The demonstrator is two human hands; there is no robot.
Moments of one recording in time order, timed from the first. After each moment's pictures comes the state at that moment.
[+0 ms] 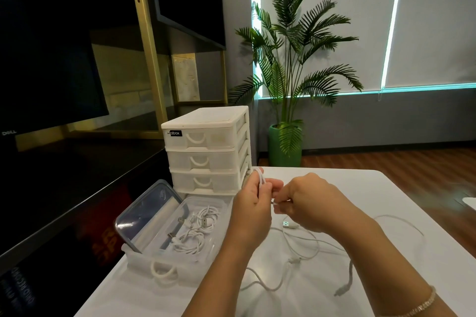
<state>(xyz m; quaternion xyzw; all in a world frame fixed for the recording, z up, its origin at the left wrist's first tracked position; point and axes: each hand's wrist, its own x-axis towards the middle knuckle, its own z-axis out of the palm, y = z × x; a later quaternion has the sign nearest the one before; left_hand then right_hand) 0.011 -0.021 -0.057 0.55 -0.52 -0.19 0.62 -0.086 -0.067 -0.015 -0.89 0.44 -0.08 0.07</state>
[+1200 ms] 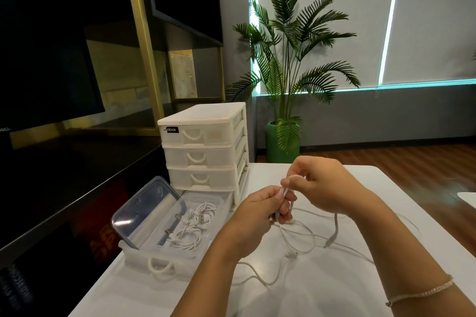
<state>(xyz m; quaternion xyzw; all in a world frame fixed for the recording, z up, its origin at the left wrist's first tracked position) 0.016 -0.018 -0.061 0.49 -0.54 -0.44 0.52 -0.112 -0.079 -0.007 -0.86 0.40 -0.24 0.19</state>
